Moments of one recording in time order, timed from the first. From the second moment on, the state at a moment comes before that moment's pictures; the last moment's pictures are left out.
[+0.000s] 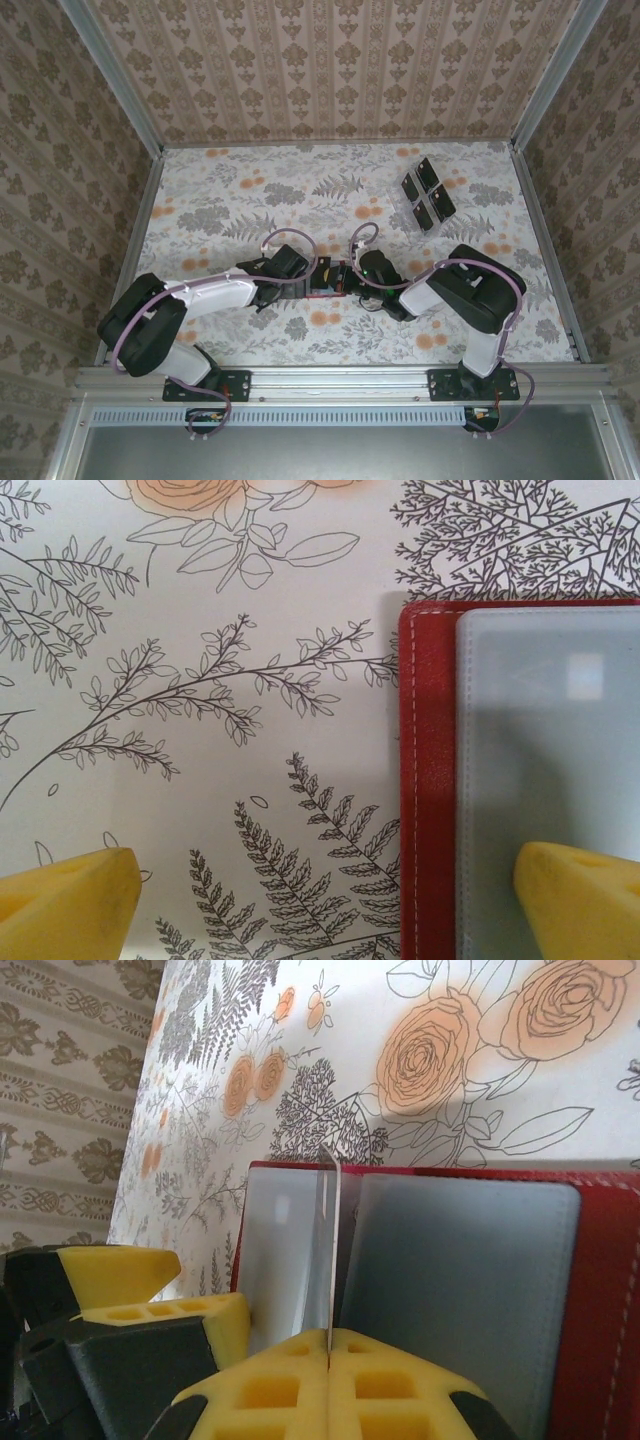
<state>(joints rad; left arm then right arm) -0.81 1.46 0.67 -0.40 -0.34 -0.68 0.74 1.83 0.53 0.83 -0.20 0.95</state>
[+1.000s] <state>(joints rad) -0.81 1.45 0.65 -0.39 -0.34 -0.69 0.74 1.85 0.55 0.82 -0.26 0.98</state>
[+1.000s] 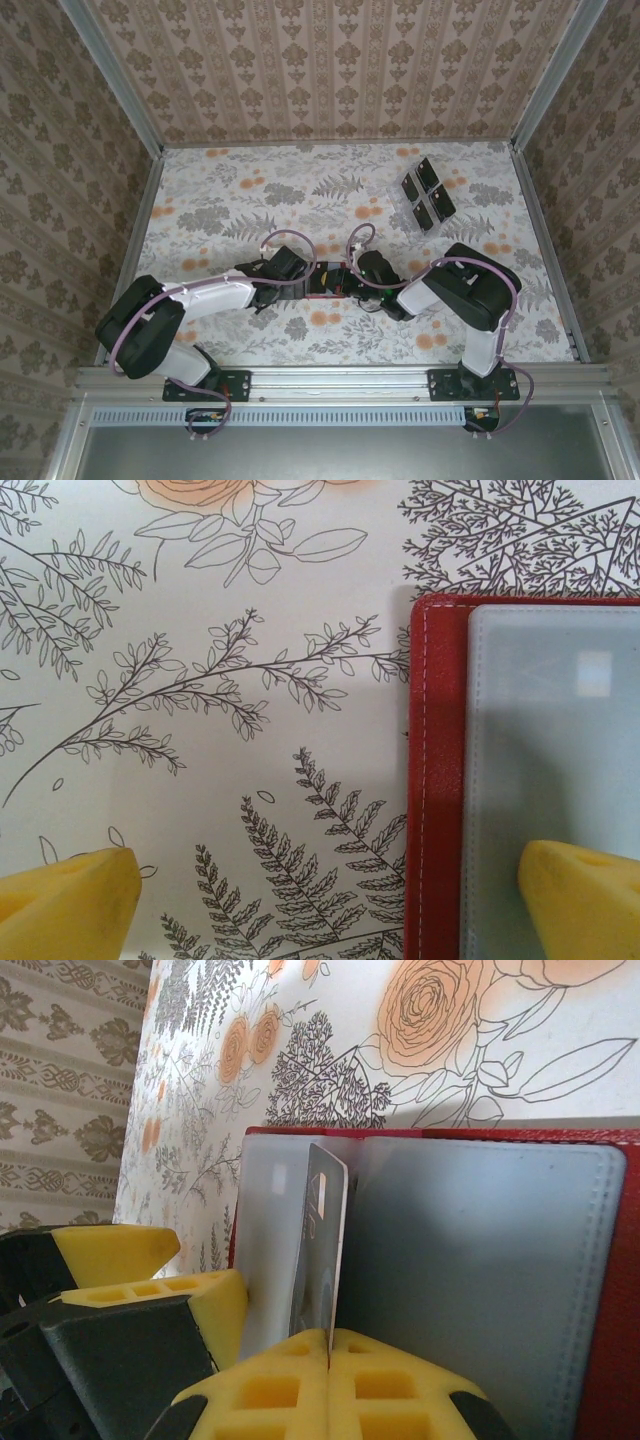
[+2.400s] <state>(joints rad) -0.81 1.44 0.65 -0.38 -0.34 -0.69 0.75 1.87 0.57 0.79 -0.28 1.08</state>
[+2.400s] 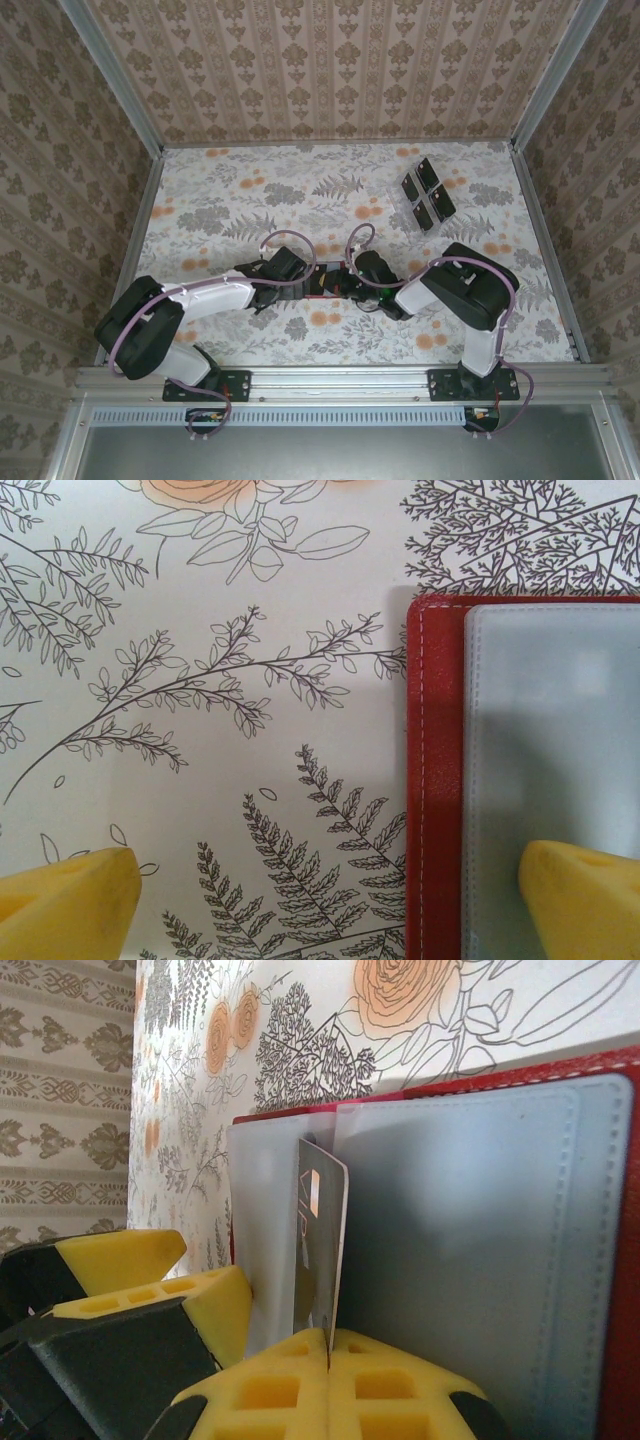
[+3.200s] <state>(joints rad) -0.68 1.34 0.68 -0.50 -0.29 -0.68 0.76 1.84 0.75 0.44 -0.34 0.96</state>
